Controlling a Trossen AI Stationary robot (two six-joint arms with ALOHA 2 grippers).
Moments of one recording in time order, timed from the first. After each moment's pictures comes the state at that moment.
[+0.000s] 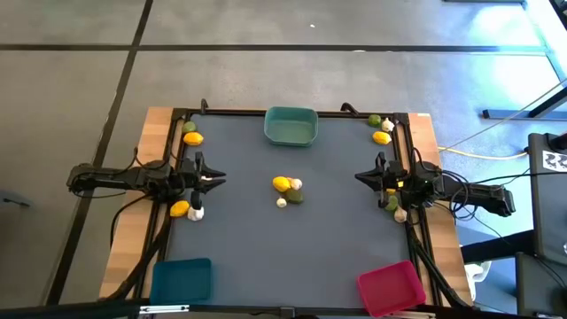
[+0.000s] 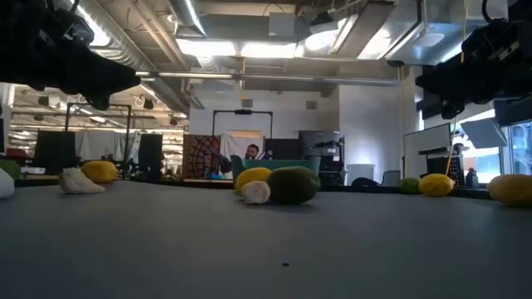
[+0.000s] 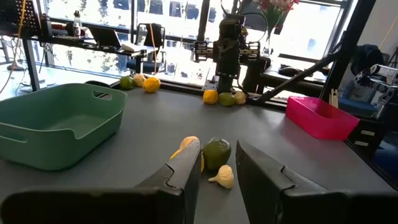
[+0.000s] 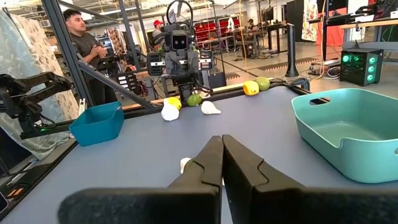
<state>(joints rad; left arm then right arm) -0.03 0.07 0.02 0.01 -0.18 -0.16 -0.12 0.02 0.01 0.03 -0.06 0.16</state>
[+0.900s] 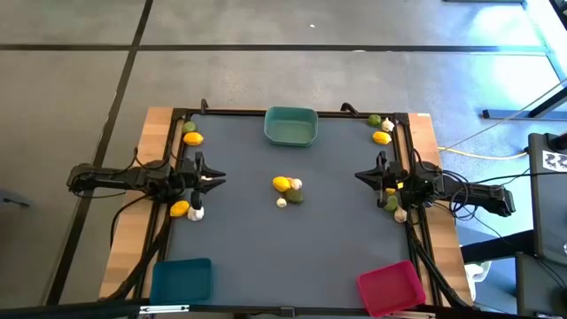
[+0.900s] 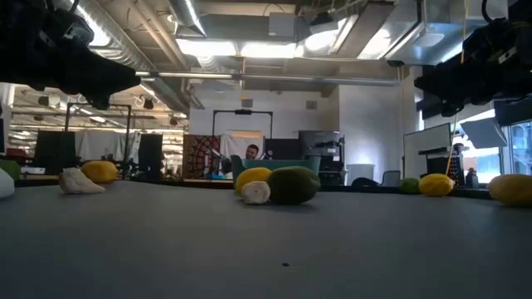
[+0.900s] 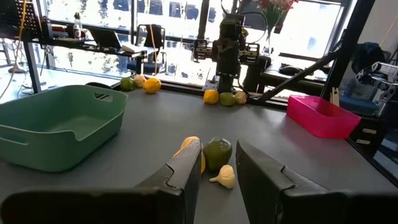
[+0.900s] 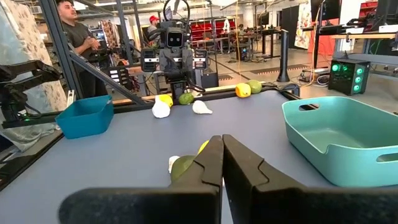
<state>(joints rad) -0.03 0.07 0.02 0.01 -0.18 -0.15 -0.12 0.02 0.01 0.03 -0.04 0.08</state>
